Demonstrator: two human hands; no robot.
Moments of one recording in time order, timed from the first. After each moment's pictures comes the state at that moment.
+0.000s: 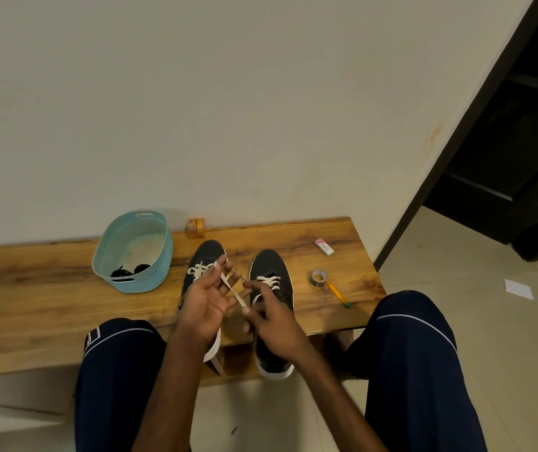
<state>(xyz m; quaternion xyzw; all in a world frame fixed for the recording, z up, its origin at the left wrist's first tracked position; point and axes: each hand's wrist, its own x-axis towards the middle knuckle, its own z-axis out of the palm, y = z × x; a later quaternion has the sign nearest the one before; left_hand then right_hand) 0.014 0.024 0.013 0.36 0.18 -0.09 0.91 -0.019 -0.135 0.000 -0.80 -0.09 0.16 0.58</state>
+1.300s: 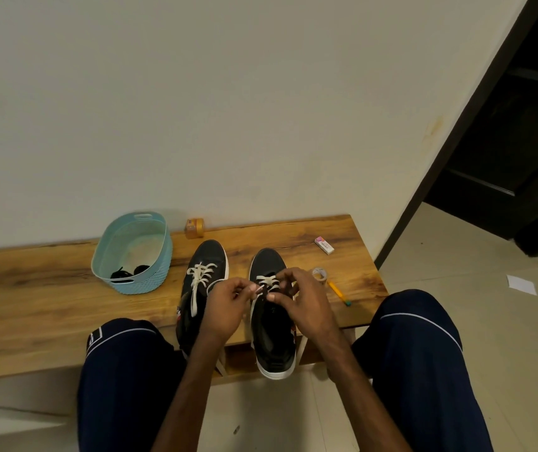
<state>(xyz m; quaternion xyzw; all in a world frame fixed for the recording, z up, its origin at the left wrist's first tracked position) 0.004 -0.006 0.002 0.81 0.06 -0.03 0.58 0.010 -0.180 -0.007 -0.88 -0.03 0.00 0.48</state>
